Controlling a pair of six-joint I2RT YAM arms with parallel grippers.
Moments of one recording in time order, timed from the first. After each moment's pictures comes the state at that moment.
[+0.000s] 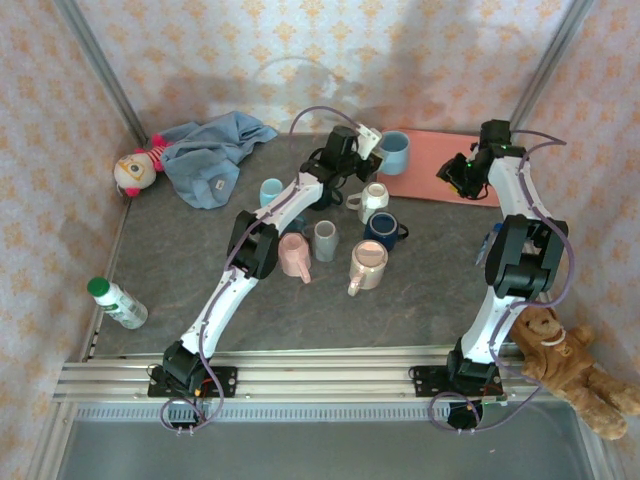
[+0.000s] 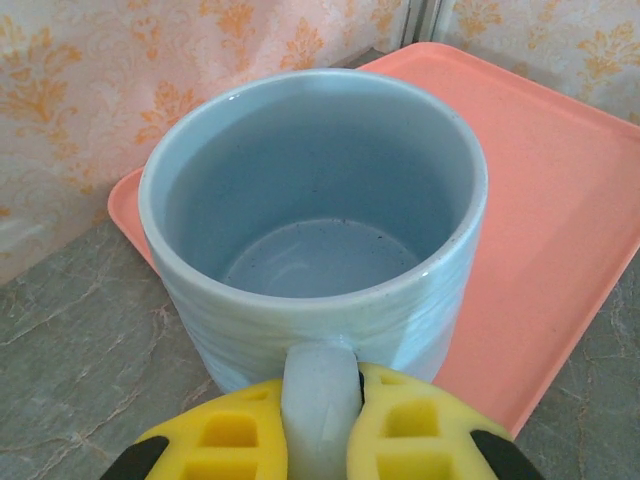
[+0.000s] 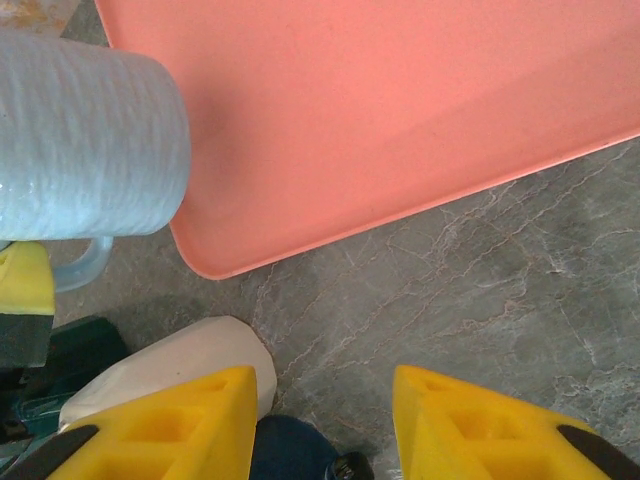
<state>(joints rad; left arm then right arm) -0.50 2.77 2.61 -0.24 0.31 0.08 -0.15 1.90 1.67 -0.85 -0.35 0.50</state>
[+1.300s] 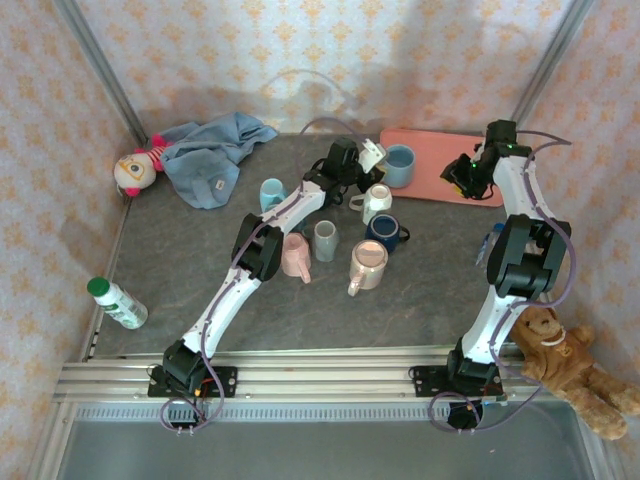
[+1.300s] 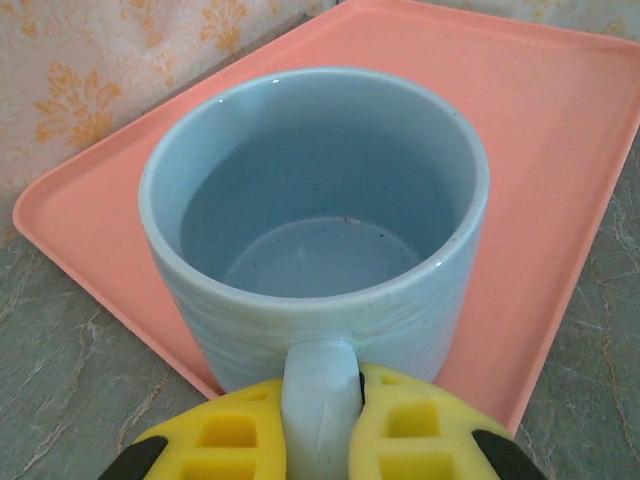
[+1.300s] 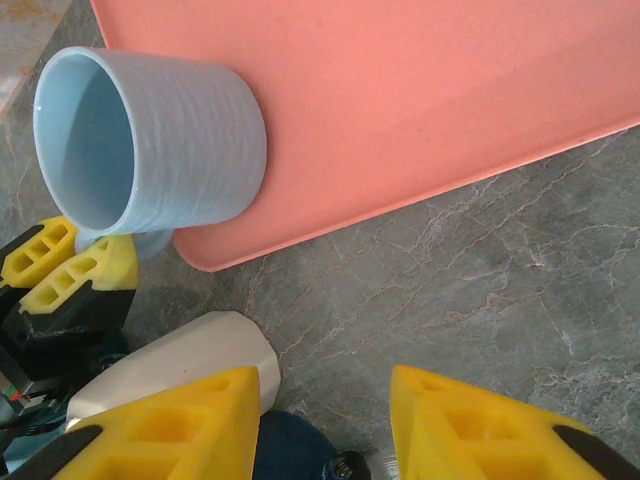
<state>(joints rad) -0.50 2.86 2.63 -0.17 0.41 0.24 -0.18 1.91 1.68 -0.89 -0.38 0.47</state>
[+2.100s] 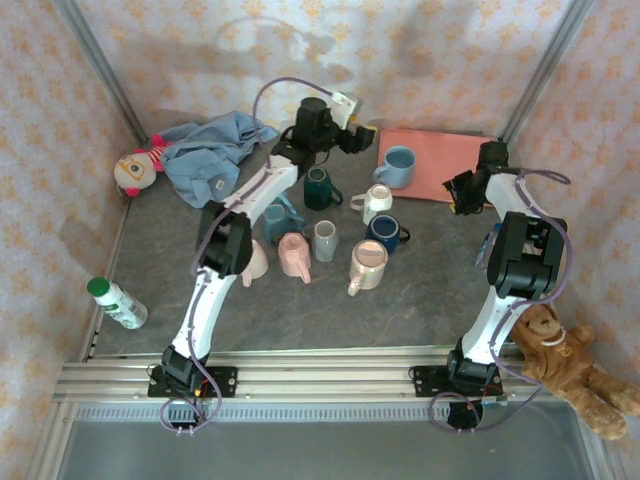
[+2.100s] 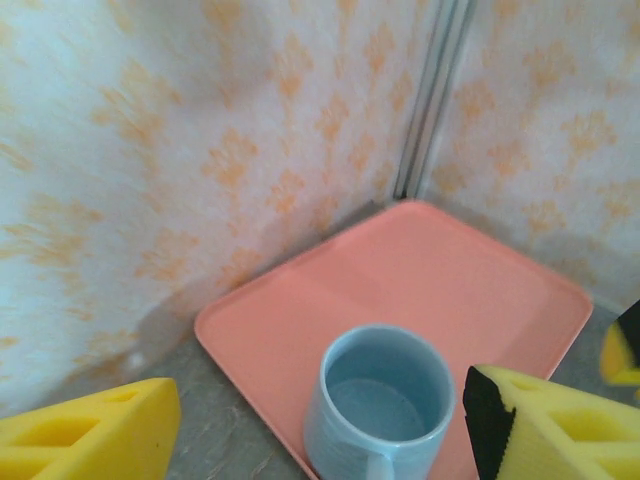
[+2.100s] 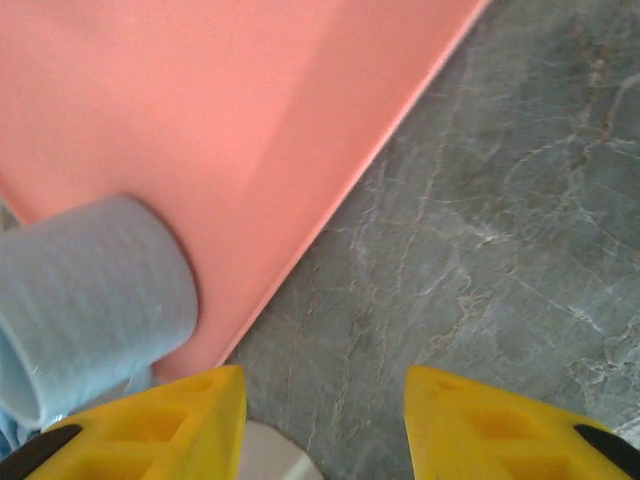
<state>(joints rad) -0.42 2.38 2.23 -0.05 0.39 -0.03 -0.19 1.90 1.43 -0.61 -0.28 1.02</state>
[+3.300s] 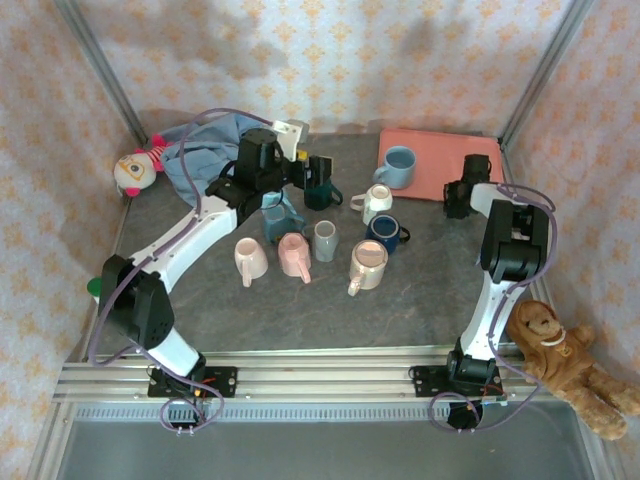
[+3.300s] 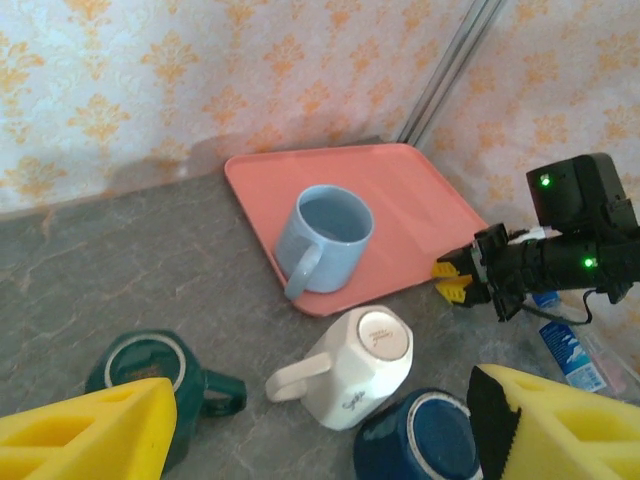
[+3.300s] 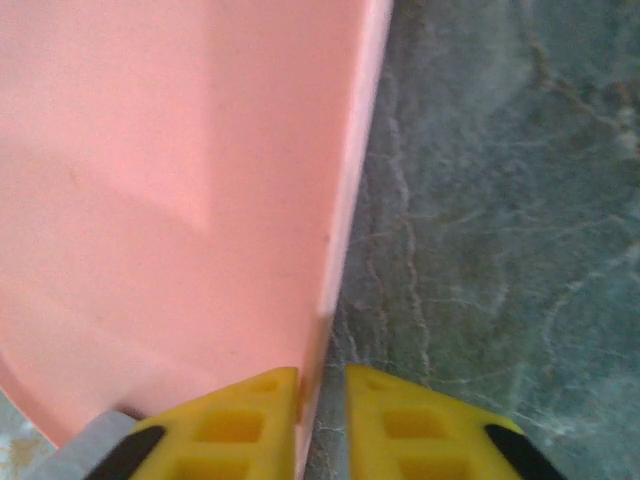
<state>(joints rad) -0.42 1.59 1.37 -0.13 0.24 -0.25 -0.15 2.06 1.37 -0.31 -0.12 1.42</state>
